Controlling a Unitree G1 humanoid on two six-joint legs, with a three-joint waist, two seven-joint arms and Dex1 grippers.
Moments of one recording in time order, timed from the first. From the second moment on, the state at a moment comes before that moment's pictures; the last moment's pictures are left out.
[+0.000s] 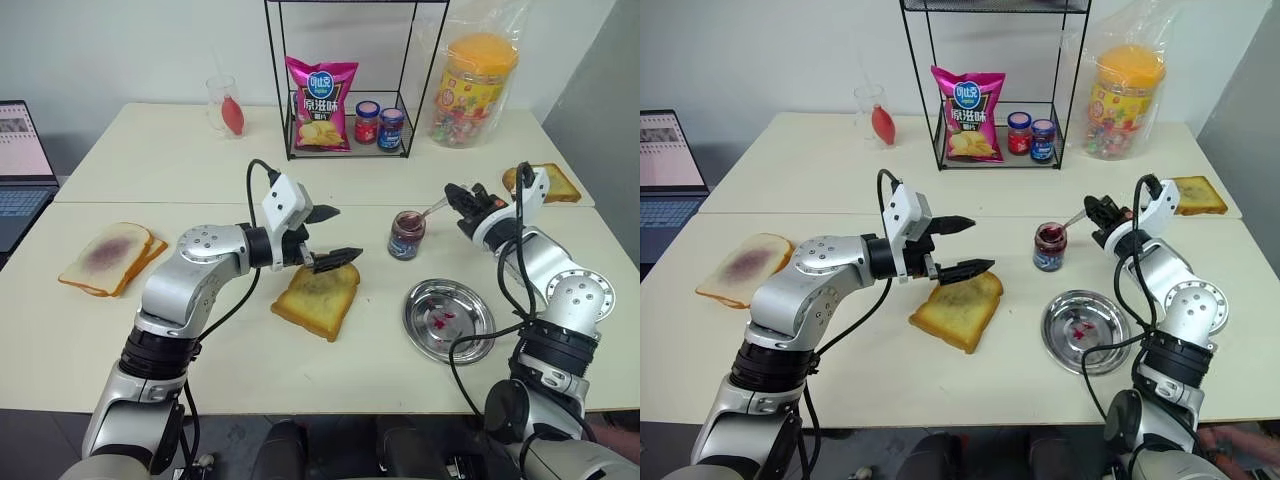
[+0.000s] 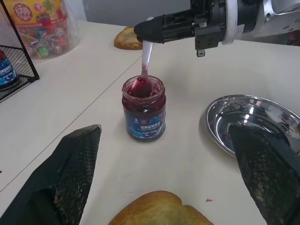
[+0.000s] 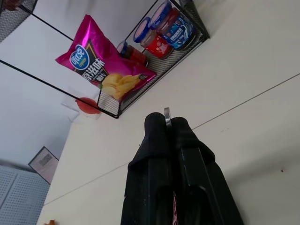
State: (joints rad) left arm -0.60 0.52 -0.11 -0.17 -0.41 0.60 -0.89; right arm -0.65 -0.16 -0.58 -0.07 1.04 1.02 -0.20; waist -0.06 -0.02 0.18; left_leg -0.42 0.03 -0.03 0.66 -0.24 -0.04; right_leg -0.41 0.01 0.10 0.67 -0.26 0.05
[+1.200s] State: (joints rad) left arm -0.10 0.84 0.21 -0.42 -0.56 0.57 -1.09; right arm -0.66 -0.15 -0.13 -0.15 1.22 1.05 -0.08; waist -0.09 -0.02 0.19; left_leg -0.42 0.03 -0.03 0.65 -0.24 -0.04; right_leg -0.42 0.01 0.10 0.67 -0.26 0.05
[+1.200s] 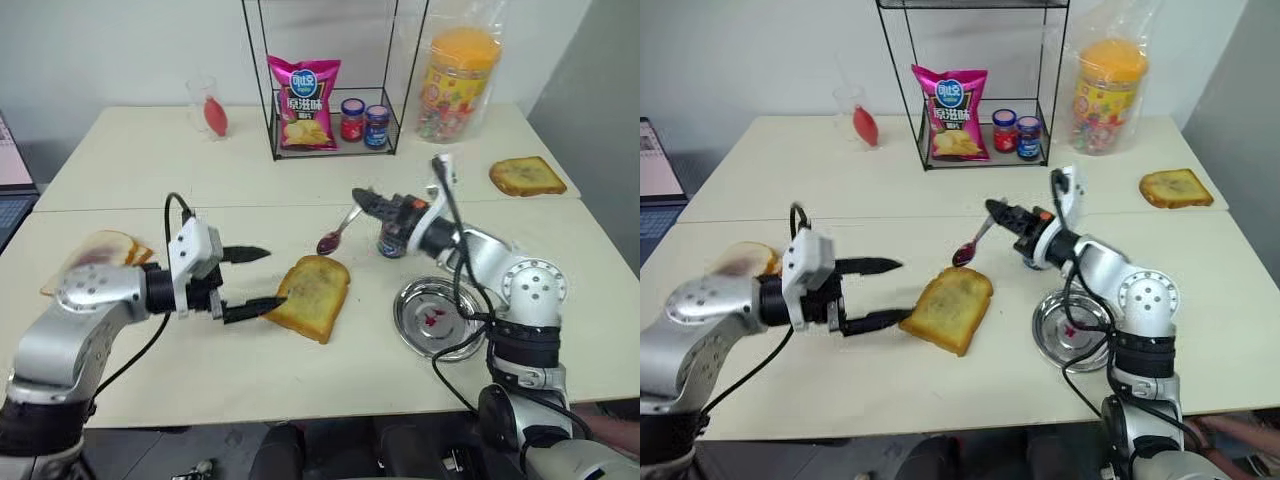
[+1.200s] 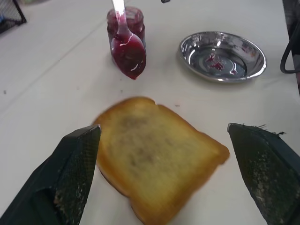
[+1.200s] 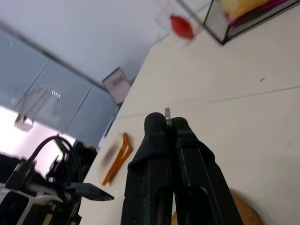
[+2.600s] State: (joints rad) left arm 0.11 0.79 0.20 -0.48 -0.53 0.47 -1.01; right arm -0.57 -0.07 0.05 -0.10 0.77 0.98 0.31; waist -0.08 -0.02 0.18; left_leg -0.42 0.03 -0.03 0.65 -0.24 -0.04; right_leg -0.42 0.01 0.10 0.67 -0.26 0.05
